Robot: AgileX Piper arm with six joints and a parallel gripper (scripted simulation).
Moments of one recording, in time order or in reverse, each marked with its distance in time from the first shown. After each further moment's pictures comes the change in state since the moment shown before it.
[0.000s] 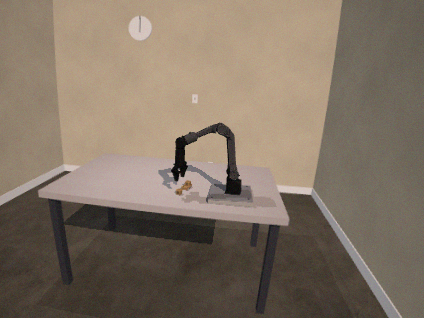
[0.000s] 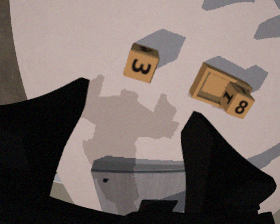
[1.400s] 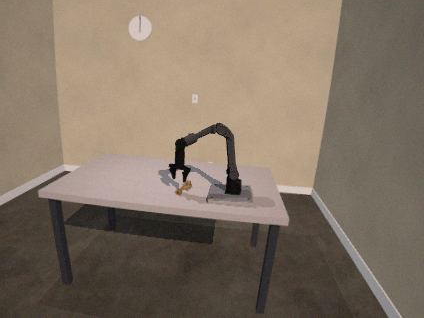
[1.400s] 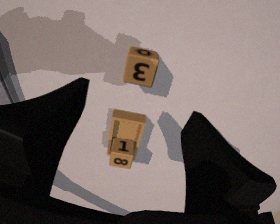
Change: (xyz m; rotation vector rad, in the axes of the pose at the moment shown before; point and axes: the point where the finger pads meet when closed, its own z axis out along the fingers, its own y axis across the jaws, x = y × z) arm -0.001 0.002 0.010 0.006 -0.003 -1.469
